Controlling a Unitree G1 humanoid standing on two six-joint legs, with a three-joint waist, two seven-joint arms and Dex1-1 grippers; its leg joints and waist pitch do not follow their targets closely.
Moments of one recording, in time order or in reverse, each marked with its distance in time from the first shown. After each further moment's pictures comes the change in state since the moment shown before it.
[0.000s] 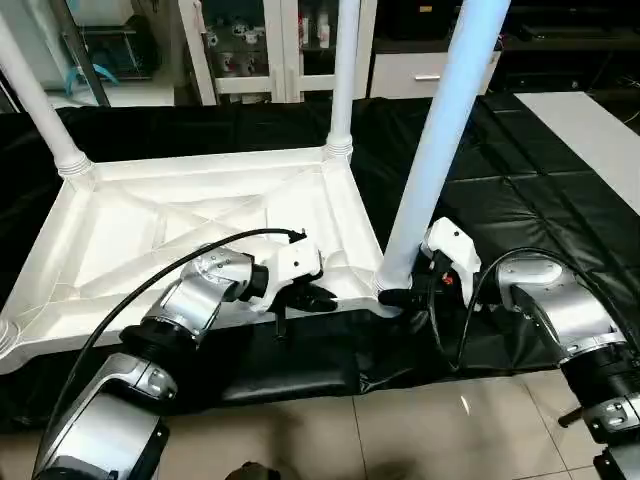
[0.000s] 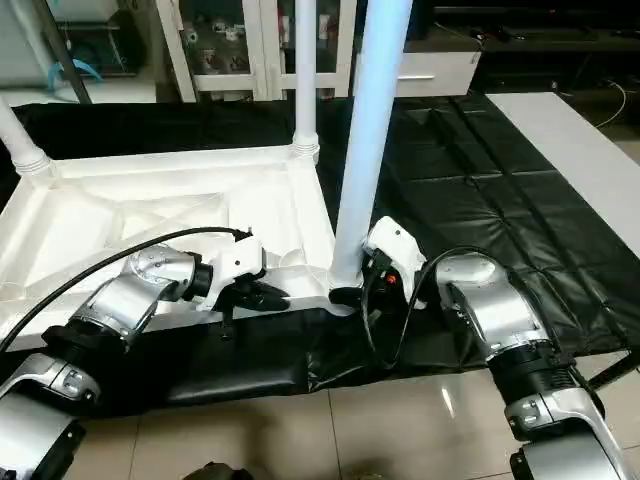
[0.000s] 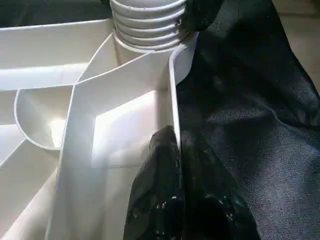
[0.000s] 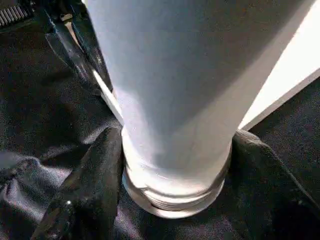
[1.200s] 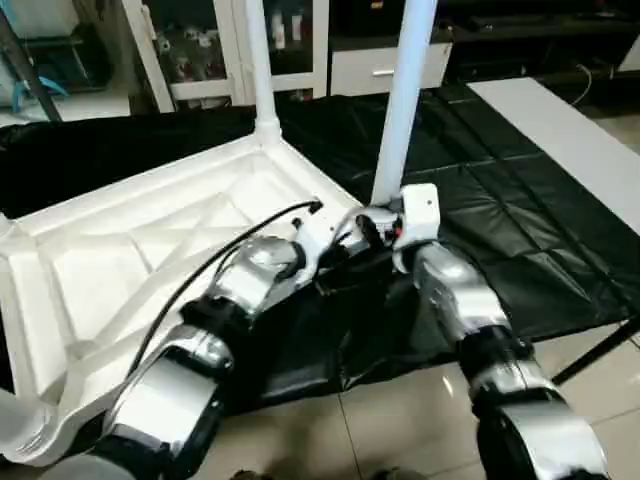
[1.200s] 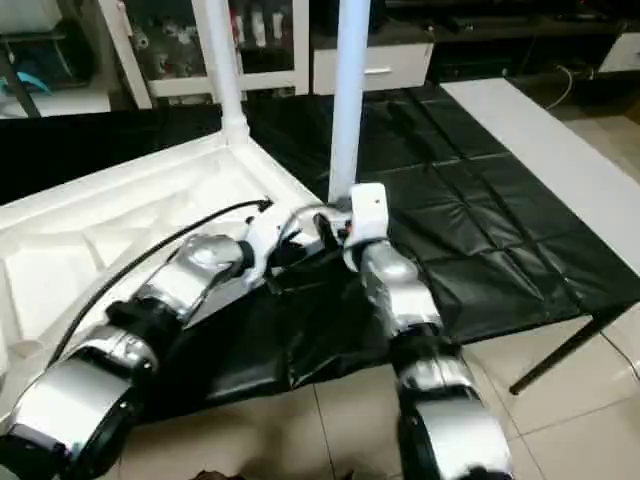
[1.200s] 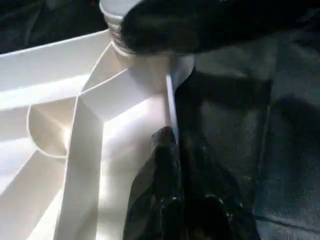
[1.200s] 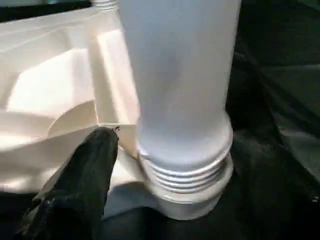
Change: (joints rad) left arm -0.117 -0.175 0.072 0.174 0.079 0.102 0.486; right arm -0.081 0.355 -0.206 0.168 -0.025 -0.039 -0.759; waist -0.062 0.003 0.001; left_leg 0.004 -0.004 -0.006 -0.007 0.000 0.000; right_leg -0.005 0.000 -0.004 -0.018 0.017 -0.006
